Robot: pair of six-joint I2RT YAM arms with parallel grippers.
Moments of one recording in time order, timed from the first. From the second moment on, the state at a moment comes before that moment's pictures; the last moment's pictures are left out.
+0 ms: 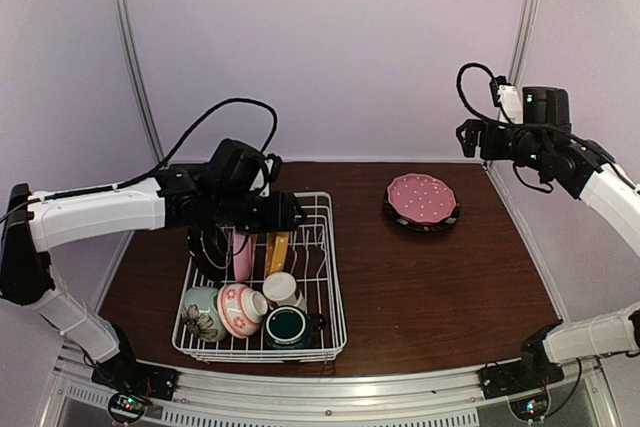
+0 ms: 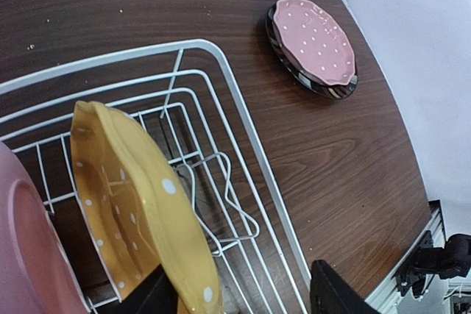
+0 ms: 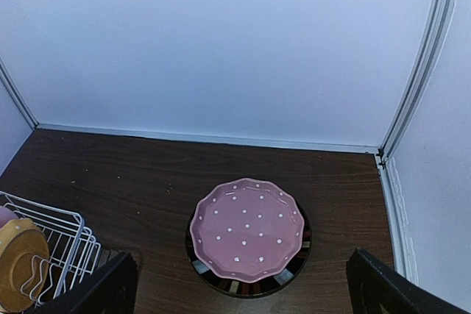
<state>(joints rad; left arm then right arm) -0.88 1.50 1.18 -0.37 -0.04 -0.66 0.35 1.14 1.23 -0.44 0.17 0.13</state>
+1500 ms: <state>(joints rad) -0.80 1.38 1.06 -0.29 0.12 -0.72 0.35 1.19 1.22 -0.41 0.09 0.14</state>
